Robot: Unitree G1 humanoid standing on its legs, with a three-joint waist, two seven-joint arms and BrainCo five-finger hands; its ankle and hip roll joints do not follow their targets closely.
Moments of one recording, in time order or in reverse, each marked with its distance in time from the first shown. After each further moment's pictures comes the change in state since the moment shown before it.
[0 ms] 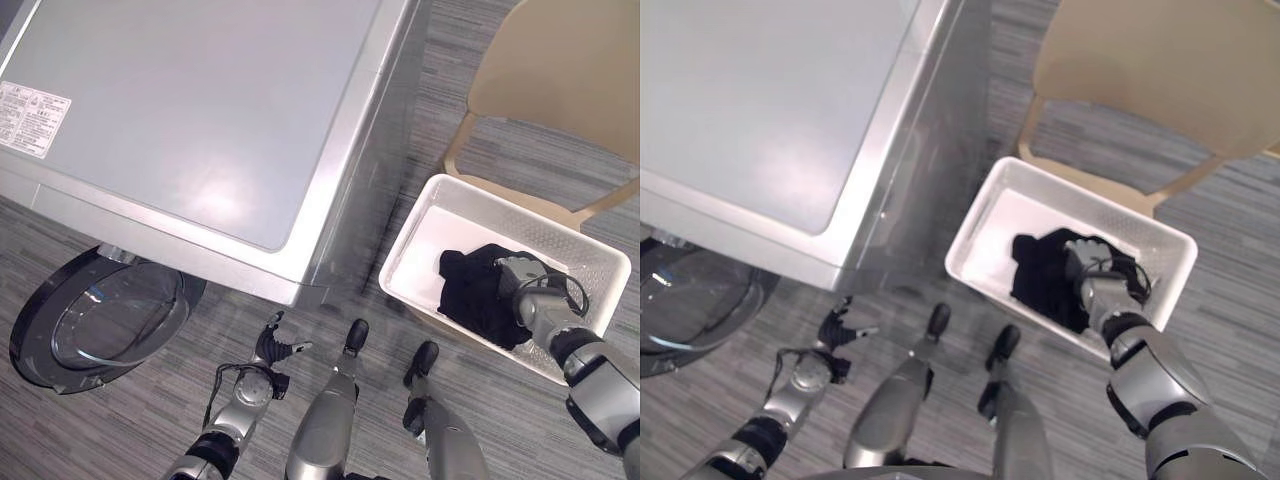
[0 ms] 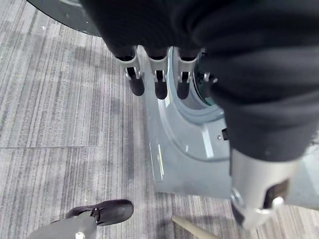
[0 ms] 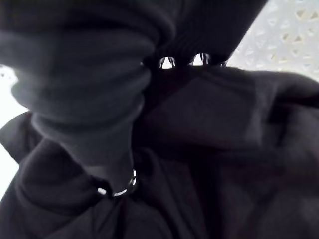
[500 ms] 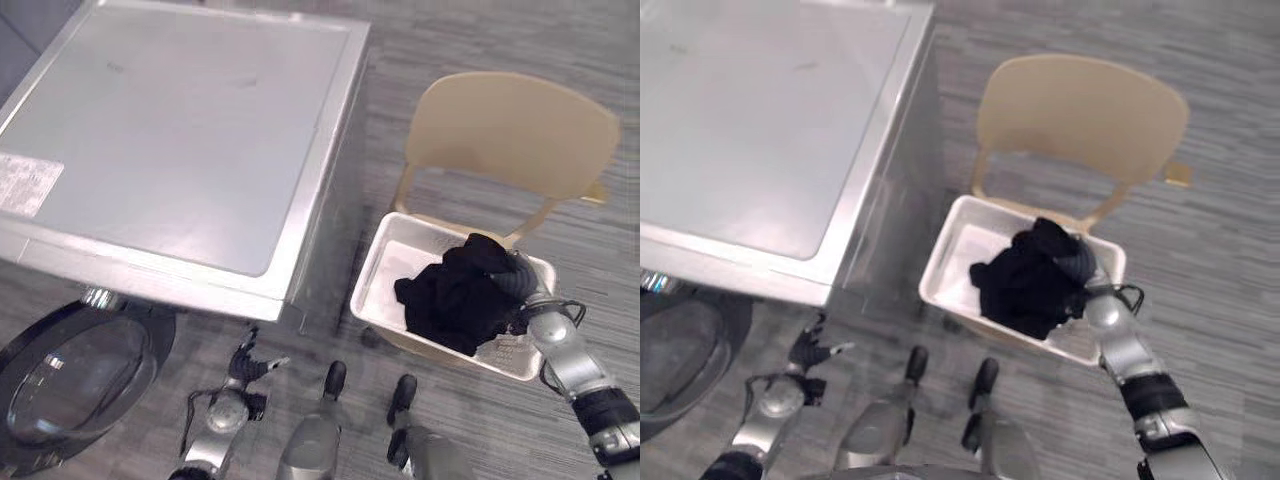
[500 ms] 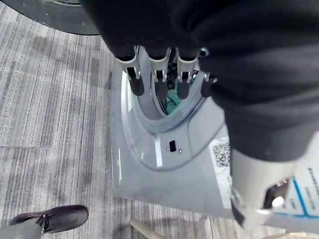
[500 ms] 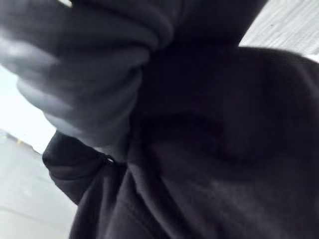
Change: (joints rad) left arm 0.221 0.022 0.188 -0.151 -0.001 0.043 -0.058; right arm 0.505 0.012 -0.513 -0.815 0.499 -0.061 0.083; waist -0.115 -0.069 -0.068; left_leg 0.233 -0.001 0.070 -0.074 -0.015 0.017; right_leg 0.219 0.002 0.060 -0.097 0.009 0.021
